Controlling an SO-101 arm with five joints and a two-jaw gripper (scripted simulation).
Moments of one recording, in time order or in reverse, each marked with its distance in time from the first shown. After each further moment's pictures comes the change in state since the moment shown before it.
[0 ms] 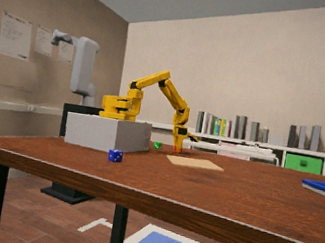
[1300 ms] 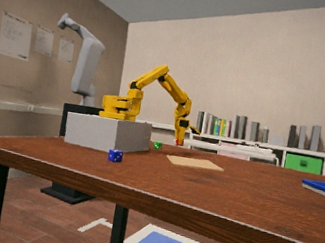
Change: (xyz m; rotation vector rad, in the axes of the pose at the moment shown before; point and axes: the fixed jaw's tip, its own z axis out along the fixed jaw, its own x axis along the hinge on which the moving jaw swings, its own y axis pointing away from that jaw) arm -0.002 -0.001 -0.030 -0.001 -0.004 0.003
